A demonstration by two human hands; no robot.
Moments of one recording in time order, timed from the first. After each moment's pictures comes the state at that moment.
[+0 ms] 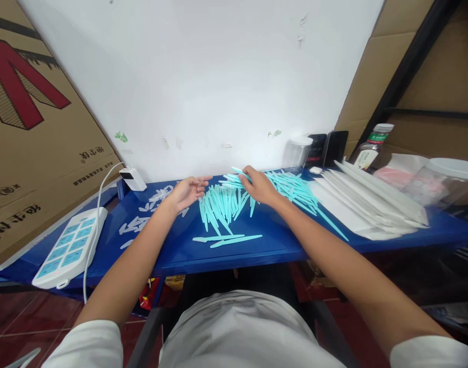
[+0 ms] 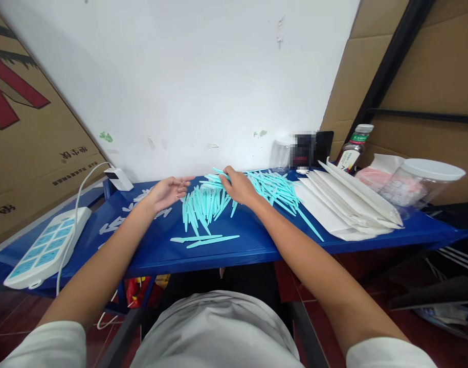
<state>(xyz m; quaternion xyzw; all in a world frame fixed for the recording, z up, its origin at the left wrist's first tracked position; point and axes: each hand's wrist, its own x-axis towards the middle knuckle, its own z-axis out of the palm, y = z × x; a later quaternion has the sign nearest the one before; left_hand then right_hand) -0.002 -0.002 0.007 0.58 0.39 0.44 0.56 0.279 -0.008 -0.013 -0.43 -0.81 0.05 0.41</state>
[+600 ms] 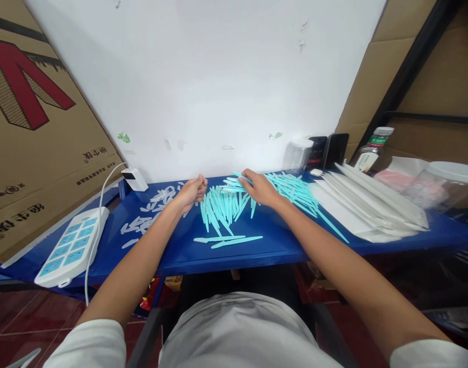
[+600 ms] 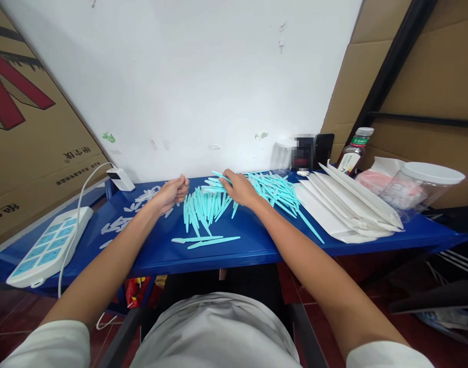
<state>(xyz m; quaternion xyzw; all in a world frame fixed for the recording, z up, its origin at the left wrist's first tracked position) 0.007 -0.011 0.002 0.55 0.42 0.46 0.56 0.281 -0.006 -0.013 -0.40 -0.82 0.07 0.40</state>
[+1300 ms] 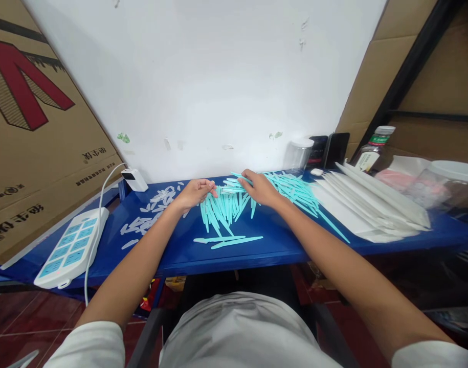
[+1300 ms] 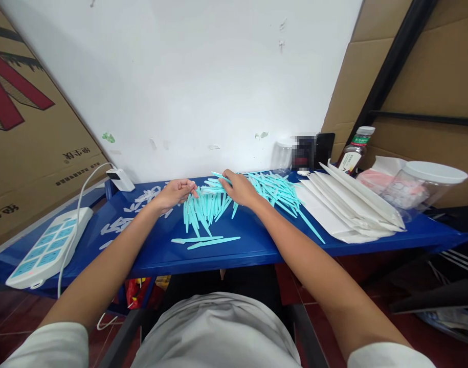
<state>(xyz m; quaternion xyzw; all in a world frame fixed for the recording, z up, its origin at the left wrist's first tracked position) 0.009 -0.012 0.000 0.68 0.43 0.38 0.46 0.281 -0.005 -0.014 -0.40 -0.82 0.07 0.40</state>
